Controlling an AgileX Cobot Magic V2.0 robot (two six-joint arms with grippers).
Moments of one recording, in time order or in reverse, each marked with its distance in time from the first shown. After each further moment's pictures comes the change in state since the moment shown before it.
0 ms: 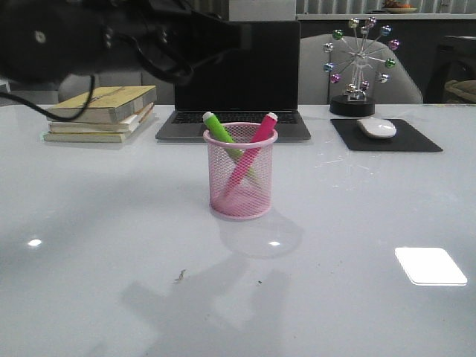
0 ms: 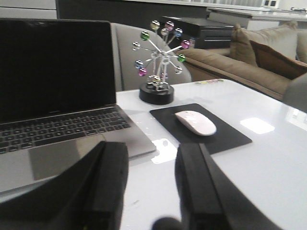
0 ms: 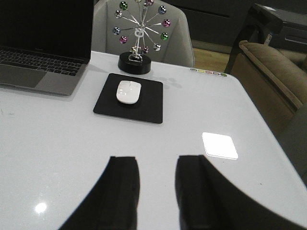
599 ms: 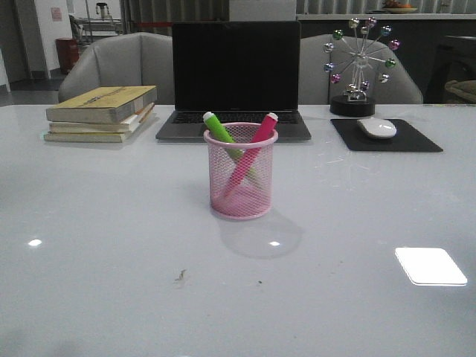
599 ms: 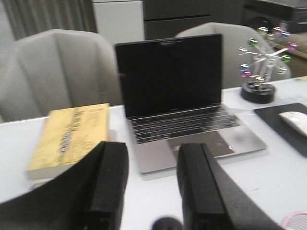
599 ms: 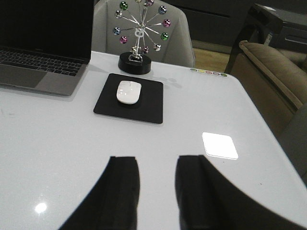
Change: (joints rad) left arm 0.326 -0.471 0.089 0.138 0.468 0.000; right arm 0.000 0.000 0.000 0.001 0.000 0.000
